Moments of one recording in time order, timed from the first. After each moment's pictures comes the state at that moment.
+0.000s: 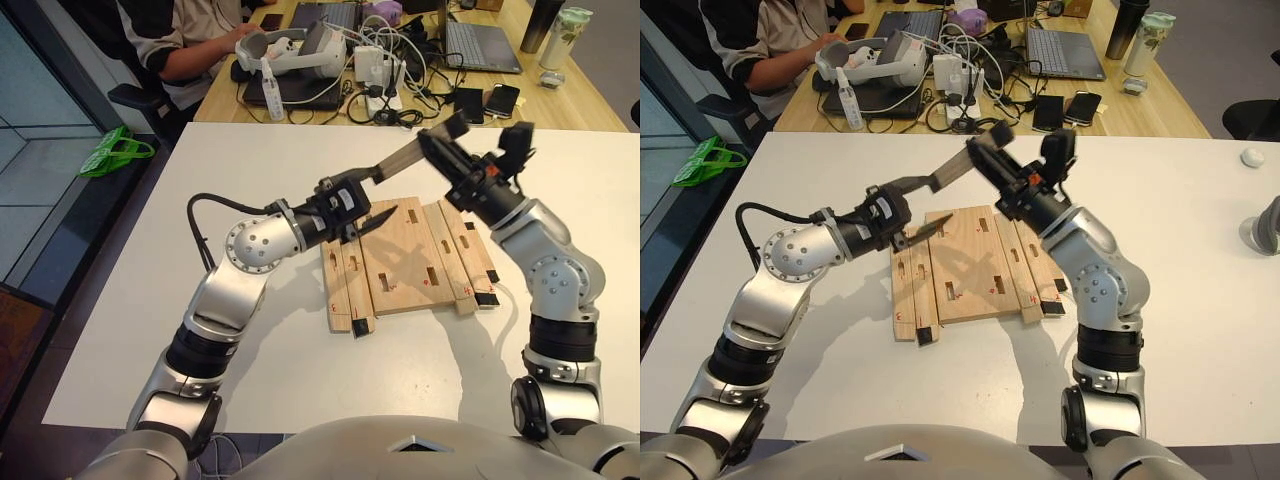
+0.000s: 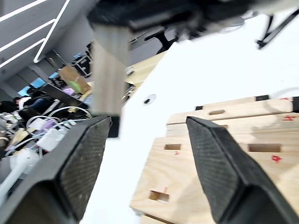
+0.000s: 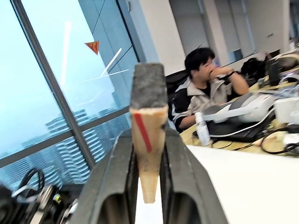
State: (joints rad) left arm -0.31 0.43 -0.31 -0.38 0.00 0.33 -0.65; right arm -0.38 -0.21 -0.17 -0.19 0.81 0.59 0.53
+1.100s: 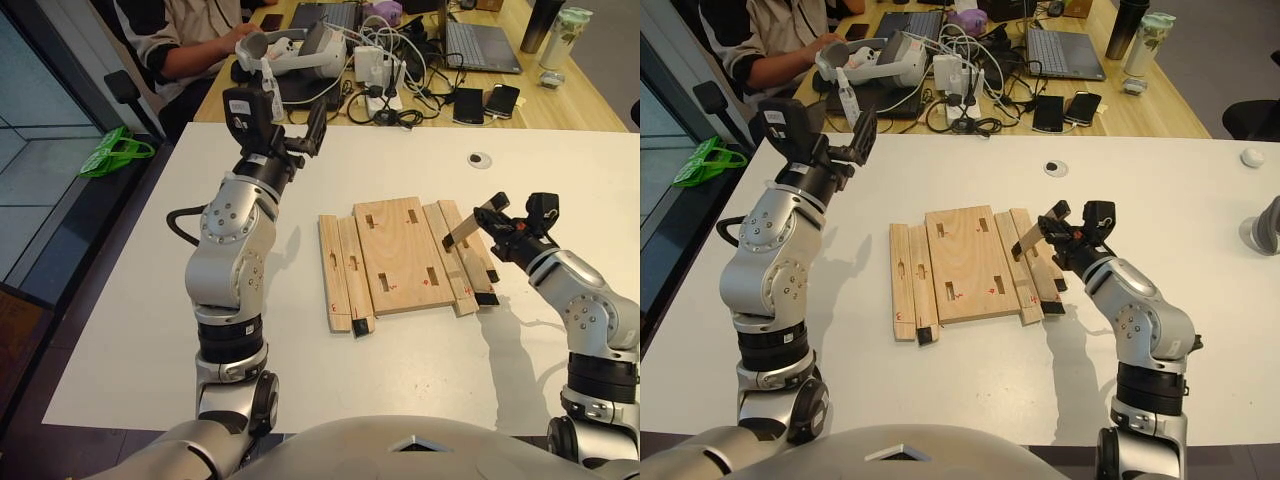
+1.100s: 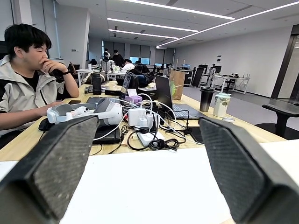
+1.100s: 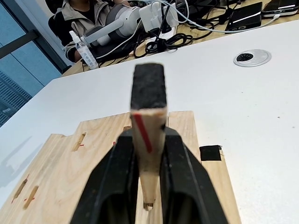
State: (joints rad) left arm -0.40 0.09 0.09 -0.38 -0.21 0.60 -0.10; right arm -0.12 -0.36 -0.23 -0.23 0.65 0.83 0.27
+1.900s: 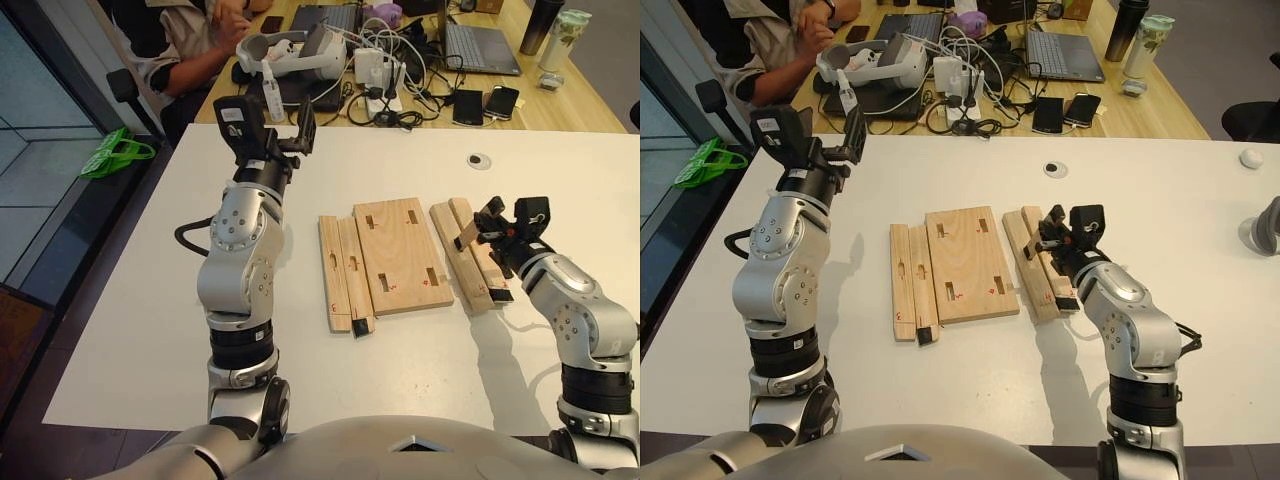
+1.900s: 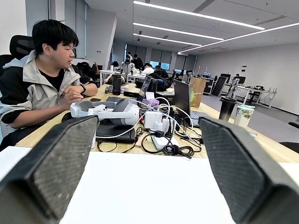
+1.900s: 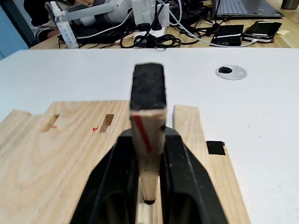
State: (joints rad) left arm -0.37 0.02 0.07 -0.39 -0.17 0.56 0.02; right arm -0.06 -0.38 -0.07 -0.33 0.43 0.77 0.22
